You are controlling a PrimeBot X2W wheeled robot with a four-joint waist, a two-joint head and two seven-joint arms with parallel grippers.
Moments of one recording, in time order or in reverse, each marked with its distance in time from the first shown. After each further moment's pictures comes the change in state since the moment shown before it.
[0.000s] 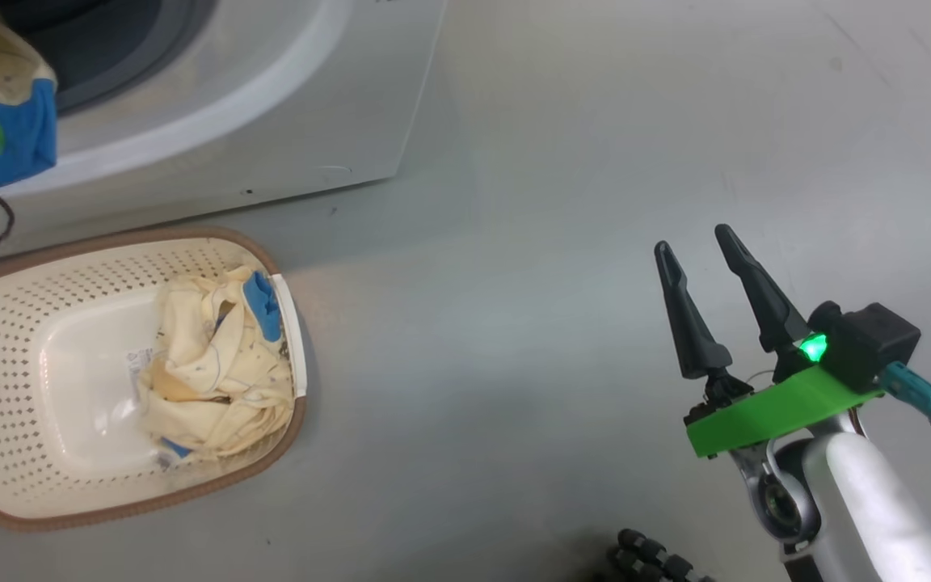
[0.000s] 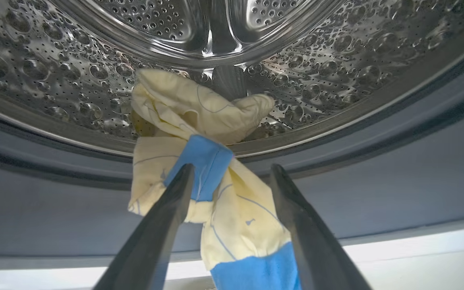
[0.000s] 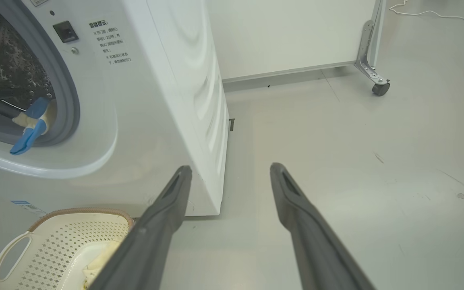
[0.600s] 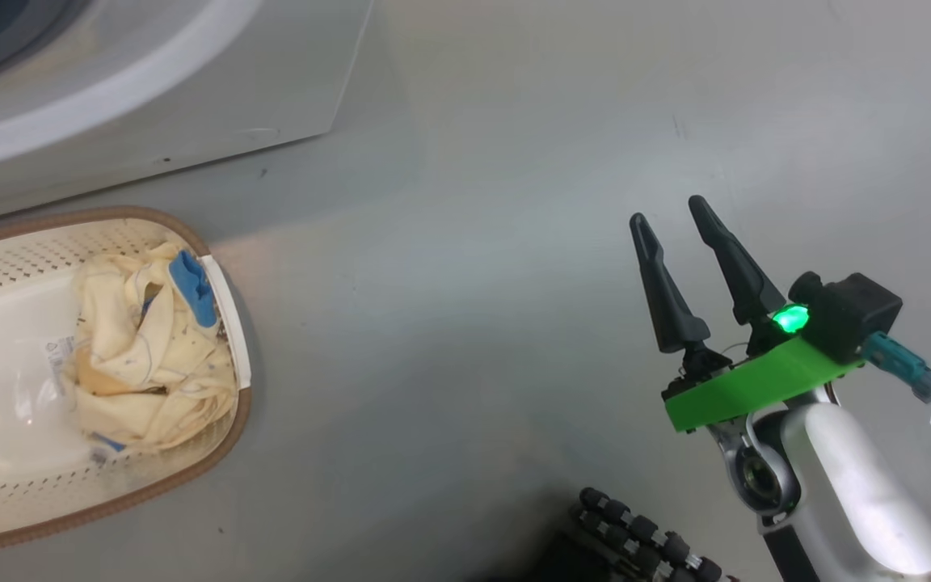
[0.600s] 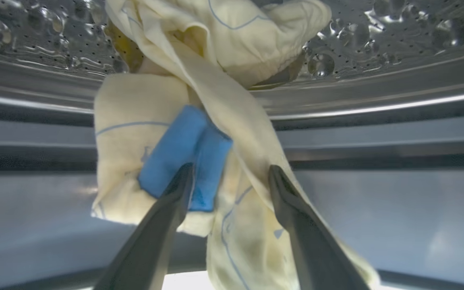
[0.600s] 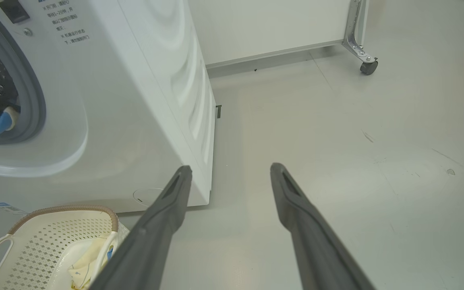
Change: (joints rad) left arm -0.171 0.129 -0.002 0.004 -0.017 0.101 0.490; right arm -0.093 0.017 0.053 0.061 0.058 0.000 -0.031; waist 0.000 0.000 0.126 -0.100
